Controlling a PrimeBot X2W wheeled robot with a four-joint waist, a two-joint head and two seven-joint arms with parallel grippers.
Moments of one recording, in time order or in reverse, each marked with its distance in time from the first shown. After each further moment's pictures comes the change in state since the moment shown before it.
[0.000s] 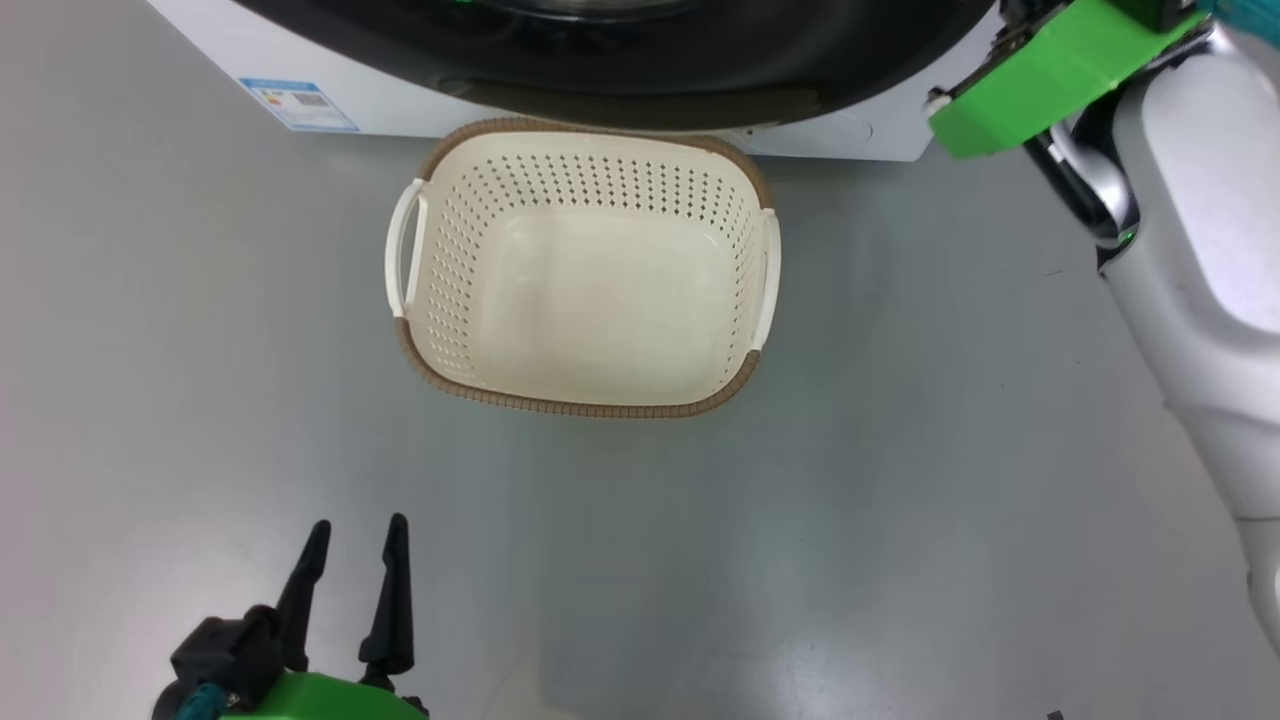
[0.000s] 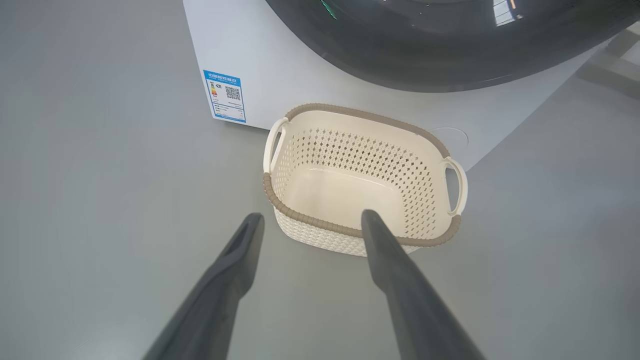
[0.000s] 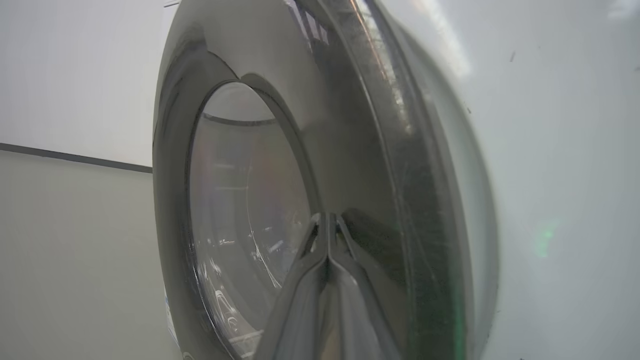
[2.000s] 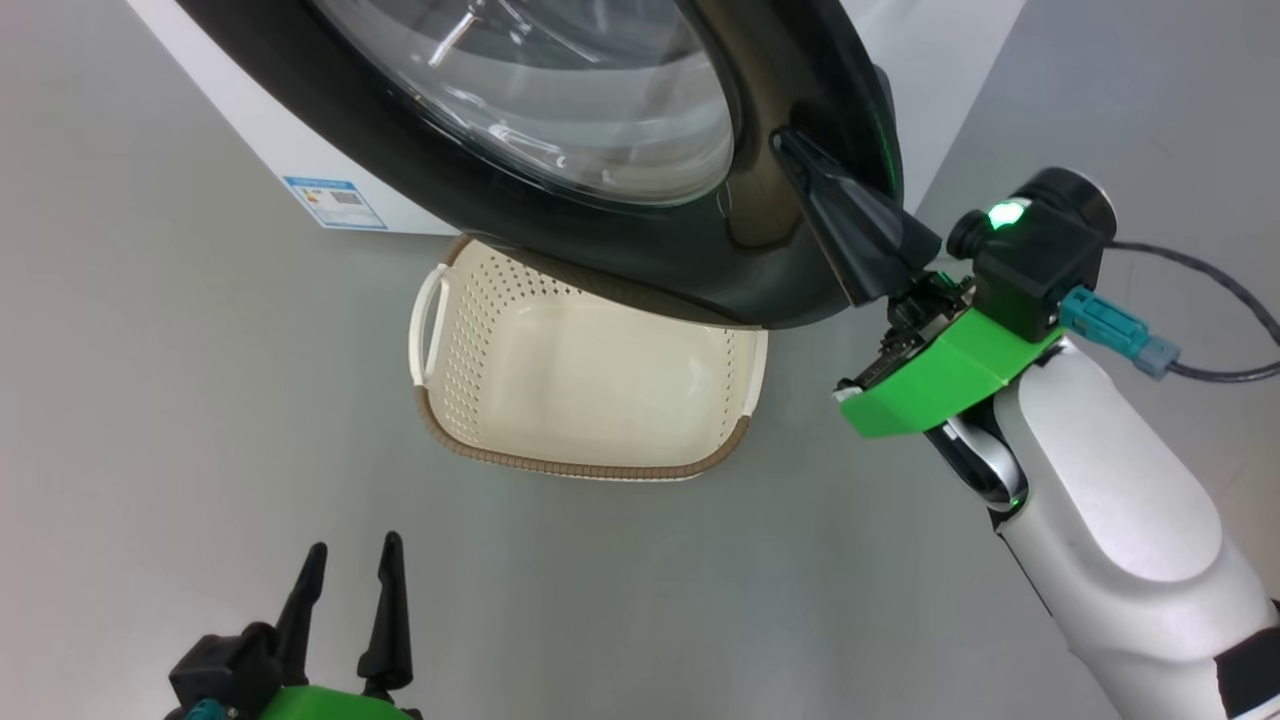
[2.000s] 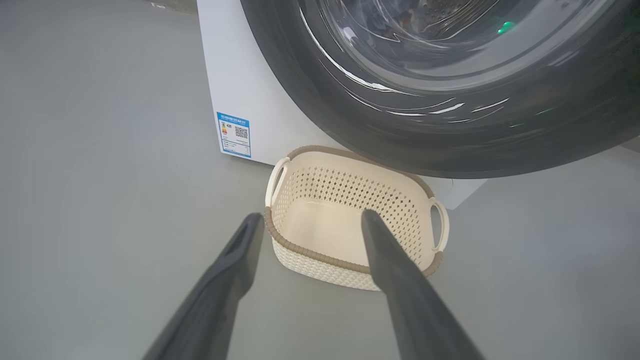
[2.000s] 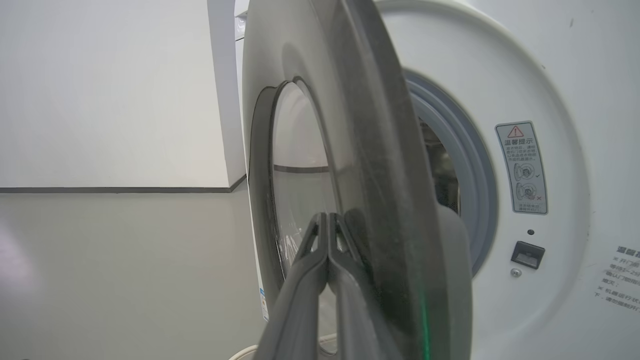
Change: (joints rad) left arm 0.023 0.001 -0.021 0.005 -0.045 0.044 0.000; right arm 0.431 0.077 -0.022 -0.207 0.055 0.000 0.000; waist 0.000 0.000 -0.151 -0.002
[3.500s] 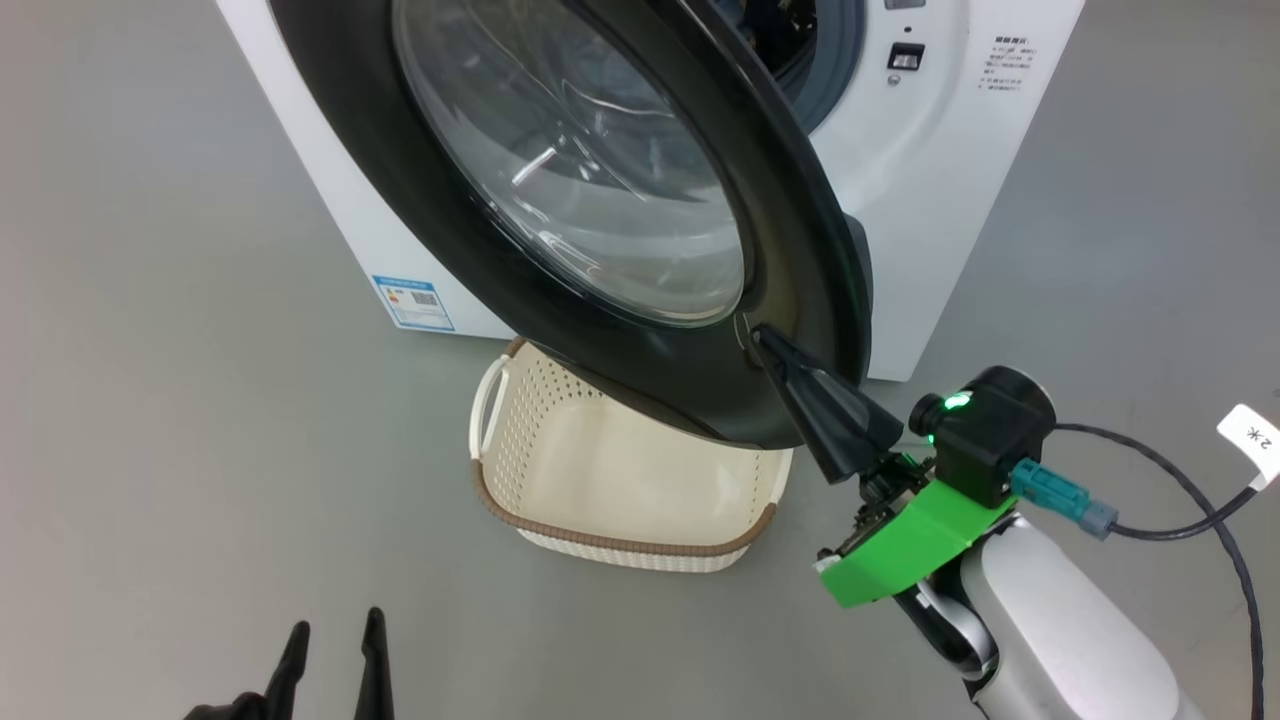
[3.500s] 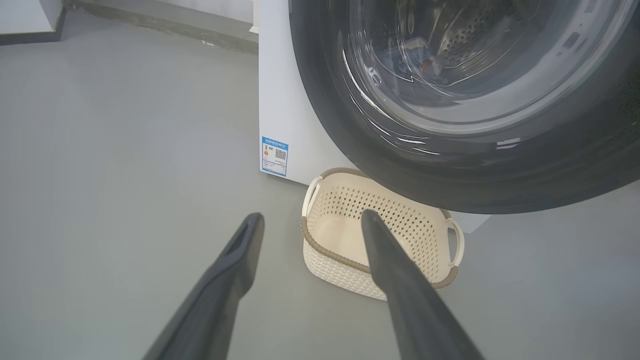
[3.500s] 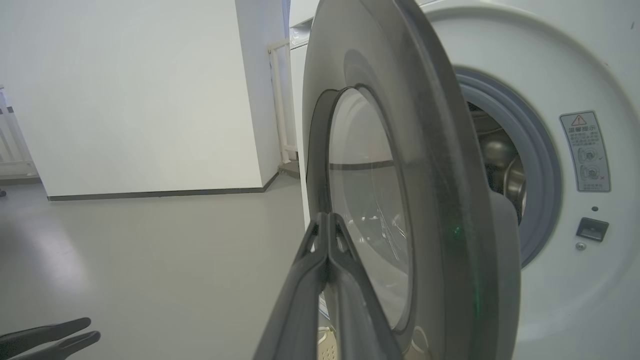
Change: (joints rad) left arm 0.104 0.004 0.029 0.007 0.016 0.013 0.000; right arm 0.269 0.033 0.022 -0.059 0.025 -0.005 0.000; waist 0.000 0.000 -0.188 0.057
